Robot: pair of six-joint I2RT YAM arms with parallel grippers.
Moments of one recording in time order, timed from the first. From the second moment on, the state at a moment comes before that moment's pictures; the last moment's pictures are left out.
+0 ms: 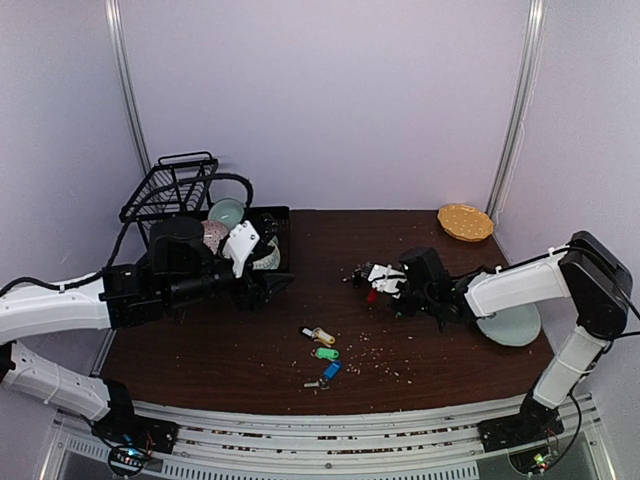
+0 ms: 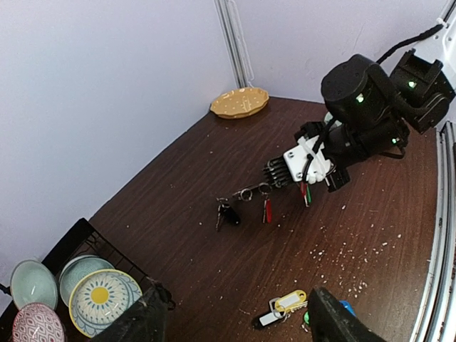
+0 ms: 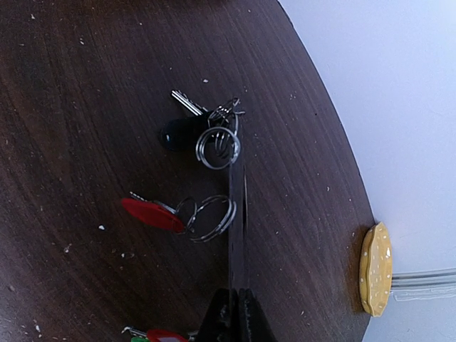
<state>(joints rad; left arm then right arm) -0.98 1.14 0.85 0.01 -0.10 0.19 0.73 1.66 0.80 0.21 0.39 -0.64</state>
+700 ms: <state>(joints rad) -0.78 1.12 0.75 0.05 -0.17 0.09 0.42 1.25 0.83 0.16 0.05 -0.18</state>
